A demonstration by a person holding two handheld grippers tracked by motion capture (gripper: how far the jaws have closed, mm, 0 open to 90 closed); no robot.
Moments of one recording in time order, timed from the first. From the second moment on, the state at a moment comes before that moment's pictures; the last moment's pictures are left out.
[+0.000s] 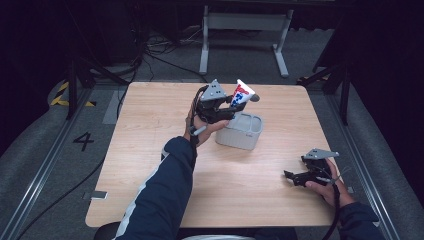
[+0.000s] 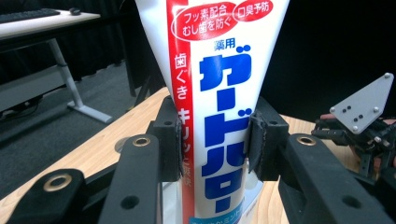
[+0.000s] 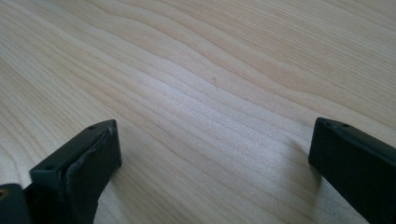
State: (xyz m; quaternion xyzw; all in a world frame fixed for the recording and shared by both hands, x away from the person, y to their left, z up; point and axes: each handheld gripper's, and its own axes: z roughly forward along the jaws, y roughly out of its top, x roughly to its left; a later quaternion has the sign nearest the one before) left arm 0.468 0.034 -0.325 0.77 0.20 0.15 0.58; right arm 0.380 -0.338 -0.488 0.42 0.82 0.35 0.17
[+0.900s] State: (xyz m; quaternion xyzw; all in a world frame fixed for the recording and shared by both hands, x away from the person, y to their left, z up) left arm 0.492 0.016 -0.352 0.76 0.21 0.15 0.60; right arm 0.380 -0.338 -0.488 0.42 0.82 0.35 0.17
